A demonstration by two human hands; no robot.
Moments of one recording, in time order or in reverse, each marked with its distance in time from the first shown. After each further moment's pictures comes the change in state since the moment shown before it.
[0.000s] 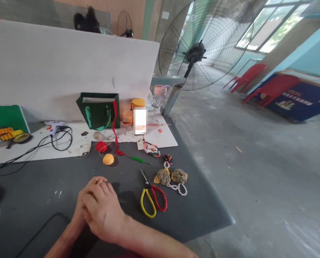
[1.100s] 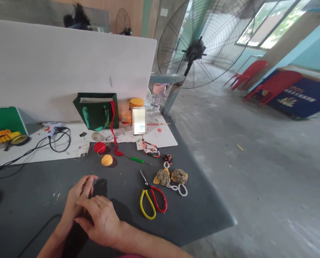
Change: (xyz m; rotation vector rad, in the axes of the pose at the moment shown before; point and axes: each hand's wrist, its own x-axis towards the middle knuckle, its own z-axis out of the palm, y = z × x) left_hand 0.015 -0.019 -0.018 0.172 -0.033 -0.309; right_hand -0.024 0.011 0.040 0.323 0.048 0.088
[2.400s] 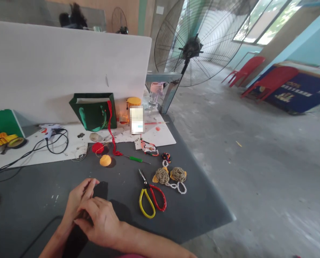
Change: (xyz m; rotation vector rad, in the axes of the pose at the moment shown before) left_hand 0.000 0.006 0.003 0.070 -0.024 0.036; right_hand 0.000 -0.002 -0.002 0.068 -0.060 0.086
